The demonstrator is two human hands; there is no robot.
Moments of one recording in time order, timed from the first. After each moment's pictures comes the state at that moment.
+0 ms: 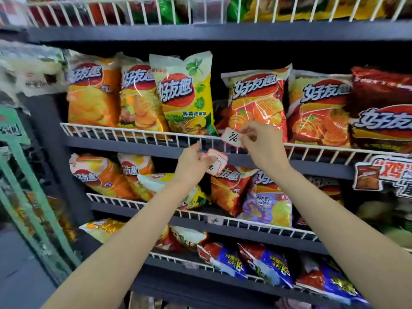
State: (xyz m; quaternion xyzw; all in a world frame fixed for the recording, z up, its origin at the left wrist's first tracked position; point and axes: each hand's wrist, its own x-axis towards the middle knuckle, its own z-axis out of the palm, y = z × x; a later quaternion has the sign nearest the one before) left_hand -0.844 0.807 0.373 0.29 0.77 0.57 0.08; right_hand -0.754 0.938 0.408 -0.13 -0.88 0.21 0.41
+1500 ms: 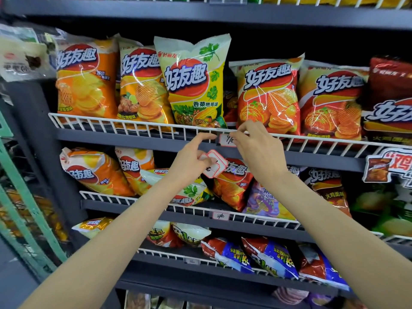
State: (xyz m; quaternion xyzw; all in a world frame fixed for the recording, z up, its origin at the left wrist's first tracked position) left_hand -0.881 0.779 0.357 0.43 0.75 0.50 0.06; right_hand -0.777 0.913 0.377 -0.11 -0.89 -0.20 0.40
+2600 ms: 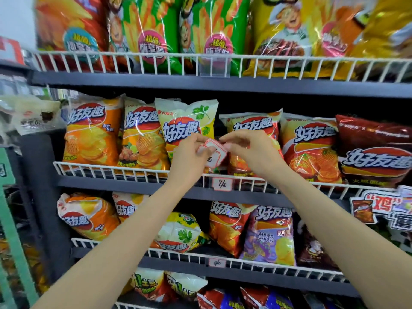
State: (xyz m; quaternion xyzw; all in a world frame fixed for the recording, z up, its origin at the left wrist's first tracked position) left_hand -0.866 0.791 0.453 0.41 0.70 0.58 -0.10; right_hand -0.769 0.908 0.476 -0.04 -0.89 0.25 0.38
